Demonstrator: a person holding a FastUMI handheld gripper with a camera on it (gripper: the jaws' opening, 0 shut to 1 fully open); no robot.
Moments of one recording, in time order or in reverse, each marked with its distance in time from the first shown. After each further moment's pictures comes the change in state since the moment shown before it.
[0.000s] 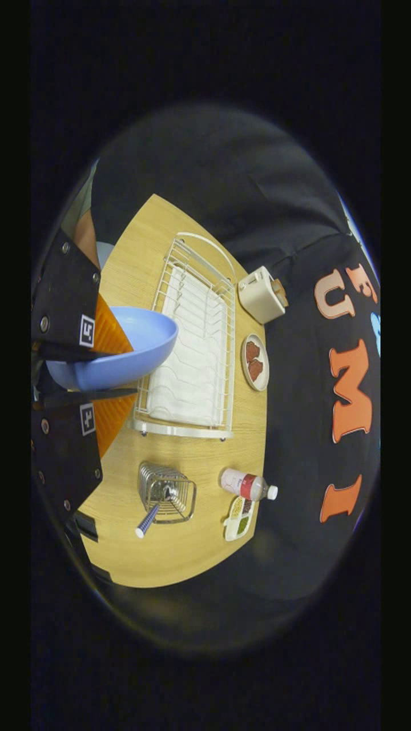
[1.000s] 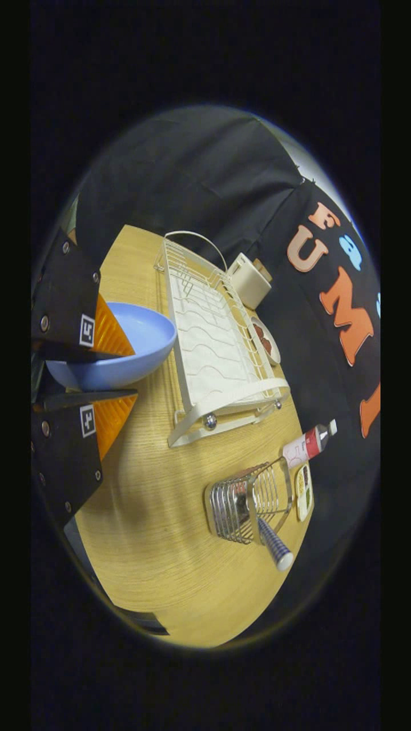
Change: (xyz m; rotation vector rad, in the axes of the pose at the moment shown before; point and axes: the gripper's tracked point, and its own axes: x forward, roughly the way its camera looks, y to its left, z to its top) arm 0.067 -0.019 -0.091 0.365 -0.054 0.155
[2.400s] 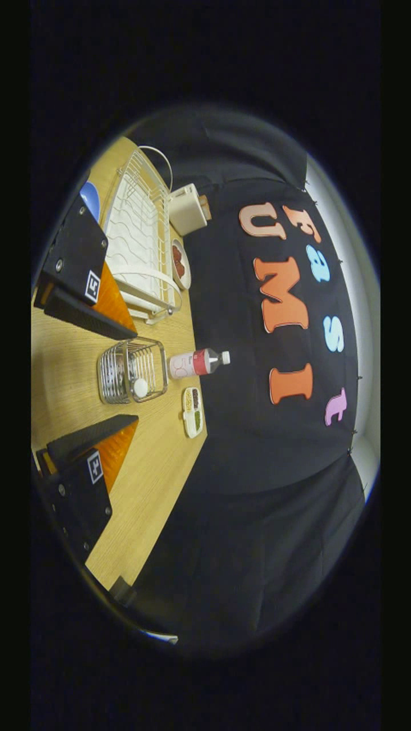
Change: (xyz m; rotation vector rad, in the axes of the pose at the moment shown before) arm -0.062 -0.101 0.150 -0.227 -0.709 -0.394
